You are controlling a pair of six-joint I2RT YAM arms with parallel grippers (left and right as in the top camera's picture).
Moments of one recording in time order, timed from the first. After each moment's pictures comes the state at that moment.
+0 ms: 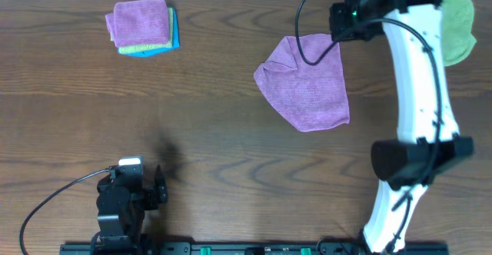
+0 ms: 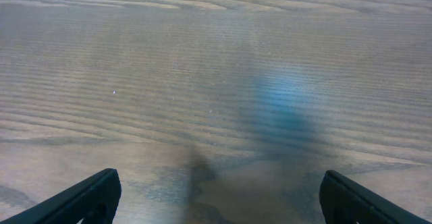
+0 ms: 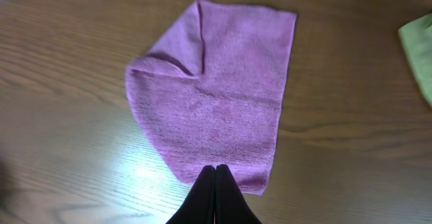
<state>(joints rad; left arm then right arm) 0.02 0.01 0.17 -0.76 -0.06 0.01 0.16 2.09 2.48 -1.55 -0.06 0.05</state>
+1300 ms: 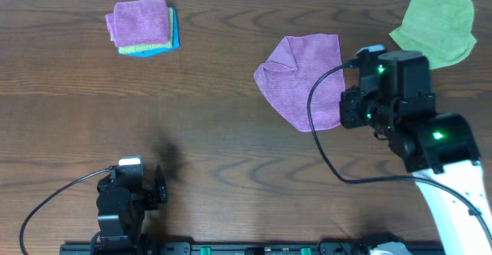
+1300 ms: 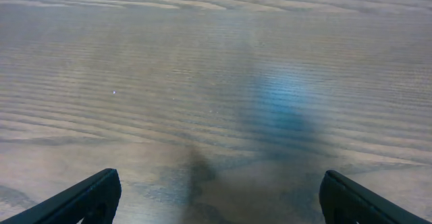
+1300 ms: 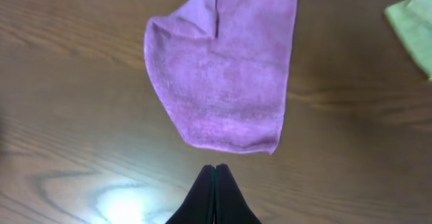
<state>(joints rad) 0.02 0.01 0.17 -0.76 -0.06 0.01 0.24 1.20 1.27 -0.98 -0.02 0.08</state>
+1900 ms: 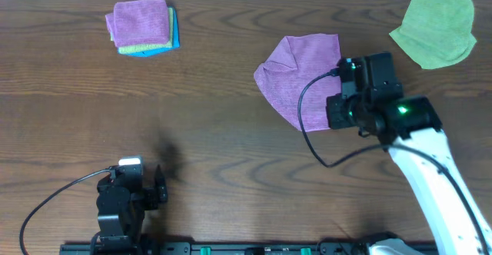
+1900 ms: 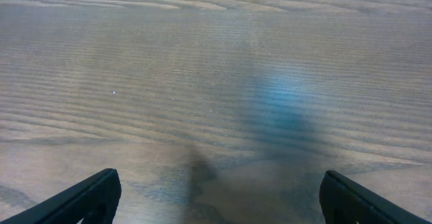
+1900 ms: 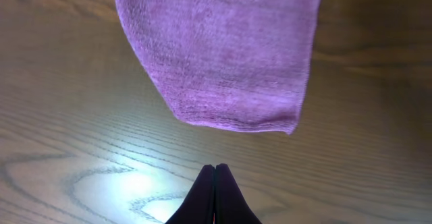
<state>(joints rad) 0.02 0.01 0.17 -0.76 -0.06 0.01 0.24 1.31 1.17 -0.93 -0.01 0.09</state>
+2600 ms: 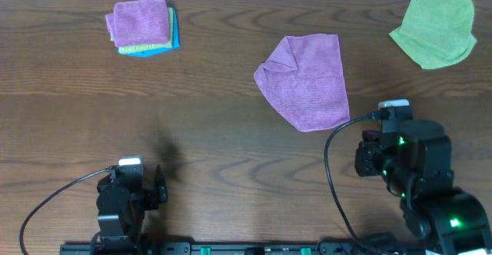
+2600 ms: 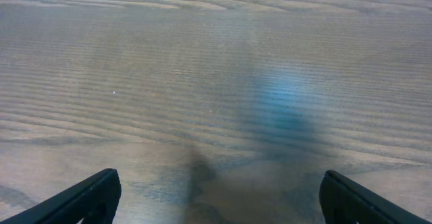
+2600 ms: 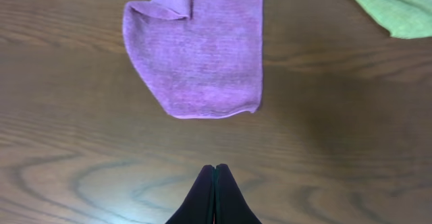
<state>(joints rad) 0.02 0.01 0.17 -0.76 -0.06 0.01 0.21 0.79 0.96 -0.97 0.04 0.15</state>
